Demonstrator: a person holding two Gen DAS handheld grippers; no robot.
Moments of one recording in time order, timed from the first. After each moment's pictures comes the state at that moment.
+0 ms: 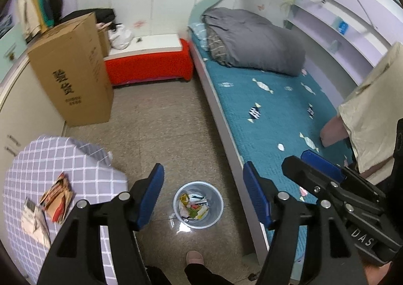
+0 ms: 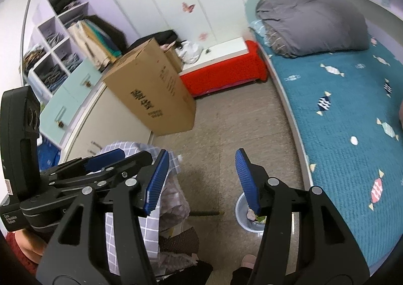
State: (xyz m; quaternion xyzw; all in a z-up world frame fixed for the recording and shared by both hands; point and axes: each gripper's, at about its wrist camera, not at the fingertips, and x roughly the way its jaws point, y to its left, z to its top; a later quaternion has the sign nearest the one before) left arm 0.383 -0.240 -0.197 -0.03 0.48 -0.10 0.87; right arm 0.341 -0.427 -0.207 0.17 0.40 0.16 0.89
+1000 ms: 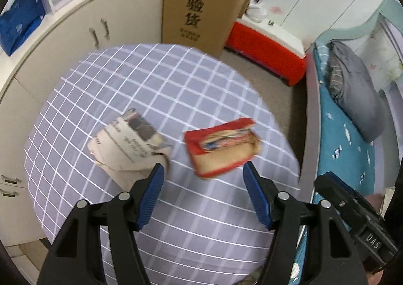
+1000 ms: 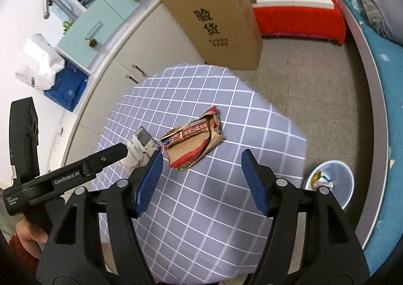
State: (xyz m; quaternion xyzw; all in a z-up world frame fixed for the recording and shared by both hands) left arm 0.328 0.112 -0.284 -0.21 0.54 0.14 0.81; right arm 0.376 -0.128 -0.286 0.09 0.52 0.31 0.79
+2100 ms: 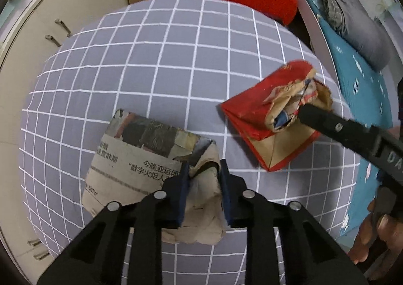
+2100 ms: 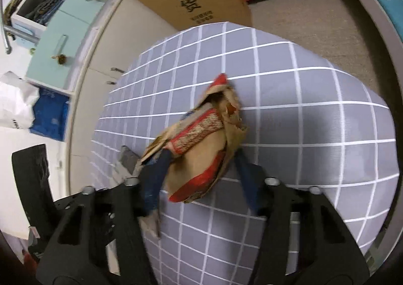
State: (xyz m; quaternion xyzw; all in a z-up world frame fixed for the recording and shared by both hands) left arm 0.377 0.166 -0.383 -0.09 0.64 0.04 0.76; right arm 0.410 -0.048 -0.381 0.18 0.59 0.26 0.75
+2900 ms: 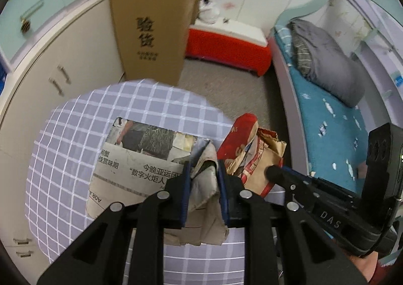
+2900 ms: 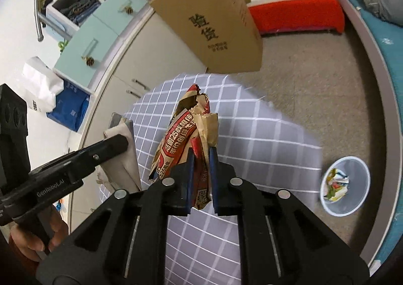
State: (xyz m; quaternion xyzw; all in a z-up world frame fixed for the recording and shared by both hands) left arm 0.382 0.066 -0.242 -0.11 0.51 0.03 0.85; right arm 0.396 -0.140 -0.289 0.15 0.51 0.30 0.79
